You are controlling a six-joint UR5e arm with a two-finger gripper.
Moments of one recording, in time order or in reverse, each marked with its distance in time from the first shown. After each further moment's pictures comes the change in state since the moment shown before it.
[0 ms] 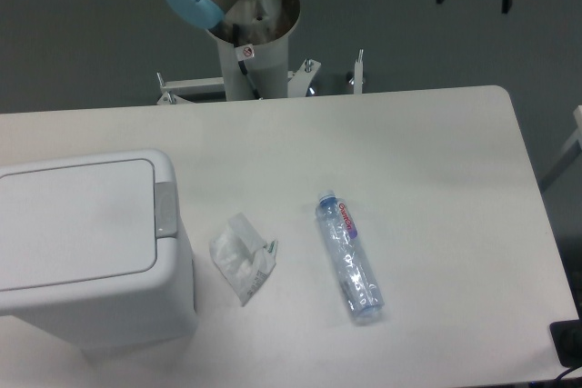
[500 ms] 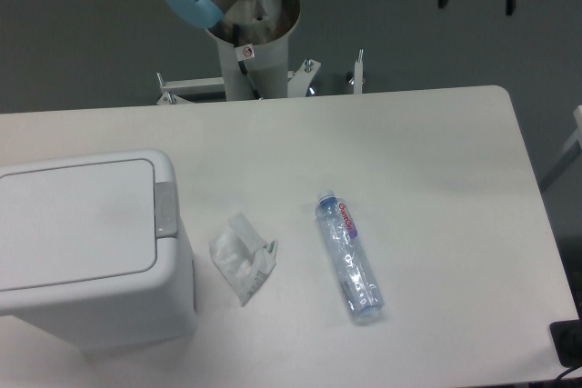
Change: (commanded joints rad) arm -0.099 -0.063 0.017 0.162 -0.107 -0.455
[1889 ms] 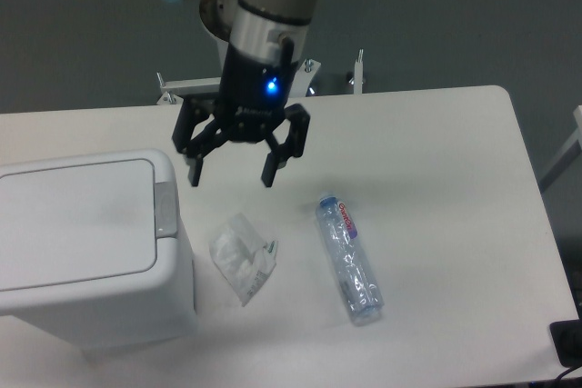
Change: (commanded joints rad) arm -0.530 -0.221 0.071 0.106 -0.293 -1.098
